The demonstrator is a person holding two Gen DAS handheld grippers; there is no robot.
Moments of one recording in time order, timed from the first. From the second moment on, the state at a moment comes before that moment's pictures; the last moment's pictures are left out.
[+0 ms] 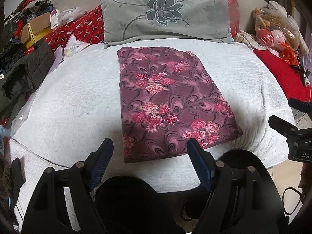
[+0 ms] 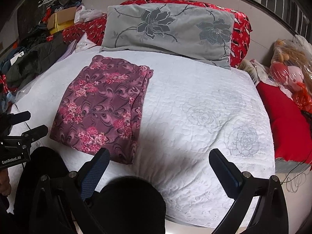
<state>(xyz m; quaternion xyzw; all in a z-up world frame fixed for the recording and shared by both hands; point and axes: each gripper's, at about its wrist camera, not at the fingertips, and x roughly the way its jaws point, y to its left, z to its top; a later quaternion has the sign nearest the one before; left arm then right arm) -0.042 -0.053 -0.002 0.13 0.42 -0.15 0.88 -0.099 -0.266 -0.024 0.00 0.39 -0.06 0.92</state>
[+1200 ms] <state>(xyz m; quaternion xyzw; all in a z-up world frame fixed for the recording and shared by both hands) -0.052 -0.062 -0.004 0.12 0.43 -0.18 0.88 -0.105 -0.275 -0.023 0.02 0.39 -0.07 0.92</state>
